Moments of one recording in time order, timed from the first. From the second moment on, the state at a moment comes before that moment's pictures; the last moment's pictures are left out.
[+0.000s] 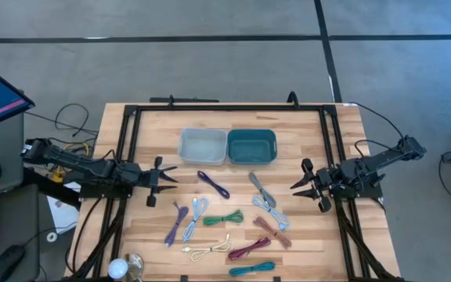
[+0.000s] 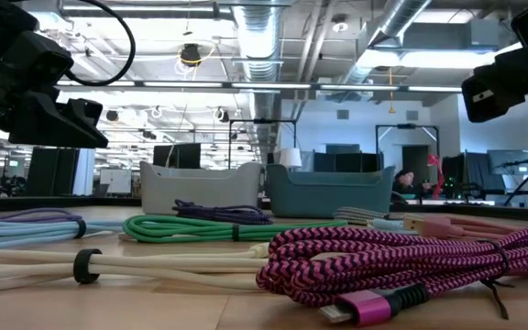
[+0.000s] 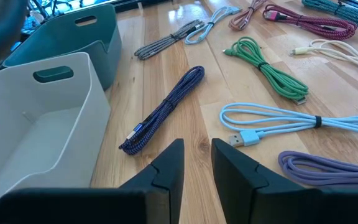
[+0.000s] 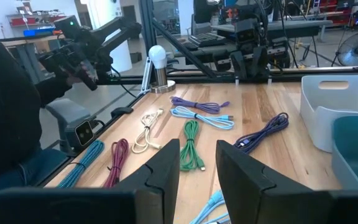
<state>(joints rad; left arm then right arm) -0.25 0.29 0.01 0.05 -0.19 0.18 0.38 0.12 0.00 0.04 0.13 0.11</state>
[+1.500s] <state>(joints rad) -0.25 0.29 0.01 0.14 -0.19 0.18 0.38 0.12 0.00 0.04 0.13 0.10</state>
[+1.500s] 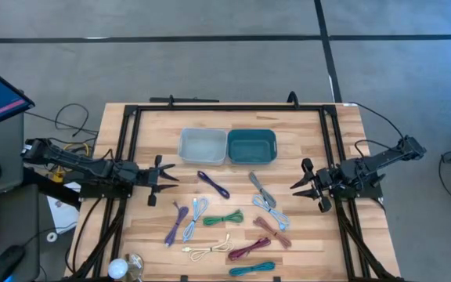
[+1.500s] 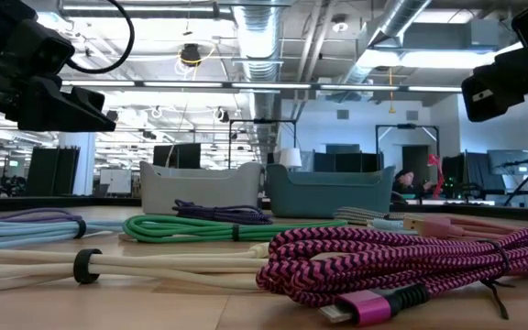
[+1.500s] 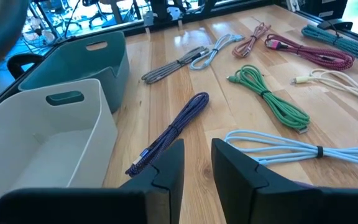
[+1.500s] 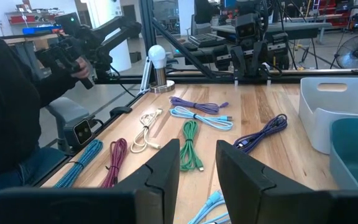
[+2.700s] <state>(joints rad) -0.25 0.29 0.01 0.53 -0.19 0.21 0.37 0.12 0.00 0.29 0.45 -0.04</state>
